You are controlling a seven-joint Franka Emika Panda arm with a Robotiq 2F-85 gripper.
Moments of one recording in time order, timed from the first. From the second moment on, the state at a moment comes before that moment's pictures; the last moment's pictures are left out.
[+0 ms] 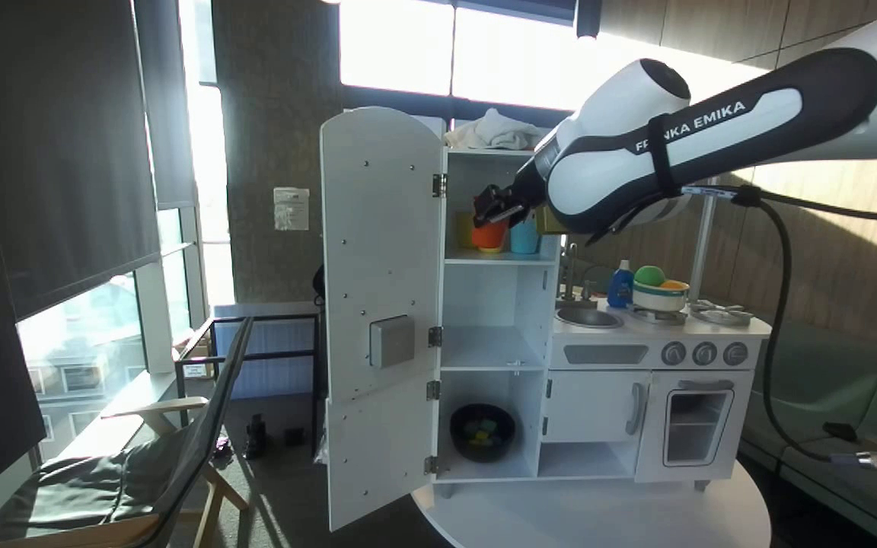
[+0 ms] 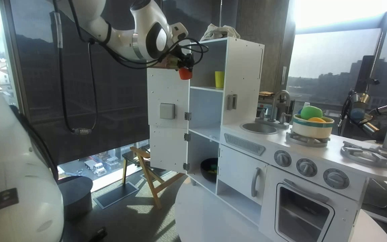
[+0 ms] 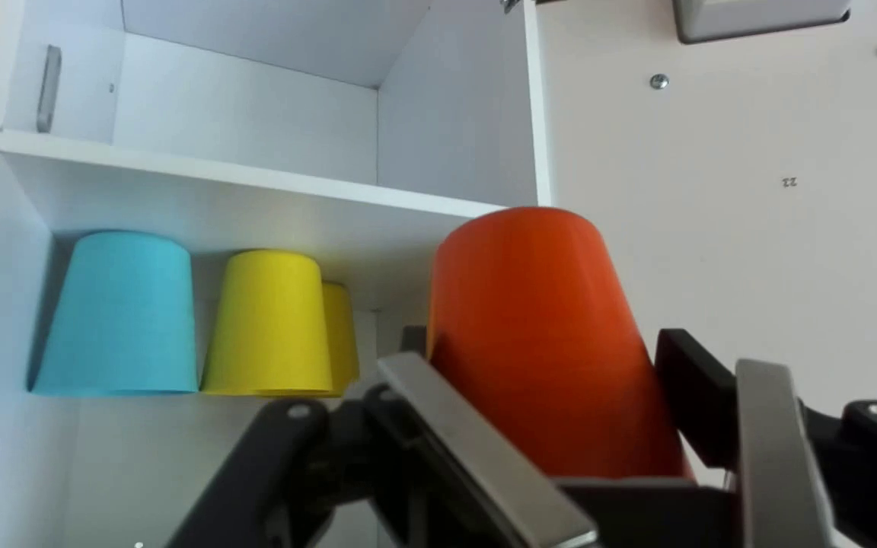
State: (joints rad) arm -0.24 -0.28 0.38 -2.15 0.01 2.92 0.09
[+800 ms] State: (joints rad) arm -0.33 0.20 0.47 -1.56 -0.41 2.62 0.40
